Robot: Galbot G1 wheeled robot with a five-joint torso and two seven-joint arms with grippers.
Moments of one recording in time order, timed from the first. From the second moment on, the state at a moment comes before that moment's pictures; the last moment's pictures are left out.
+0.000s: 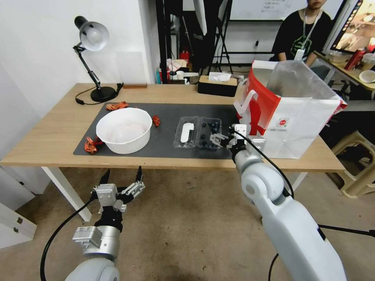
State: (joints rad) left arm 1.74 -1.57 -0.55 -2.28 -0.16 0.02 0.01; right arm -1.02 1.17 0.18 2.09 0.61 -0.40 0.35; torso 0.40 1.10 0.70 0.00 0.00
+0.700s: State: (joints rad) left arm 1.74 -1.55 -0.55 -2.28 -0.17 0.02 0.00; right arm -1.73 1.20 0.34 2.36 0.01 0.14 0.28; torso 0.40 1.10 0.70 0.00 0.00
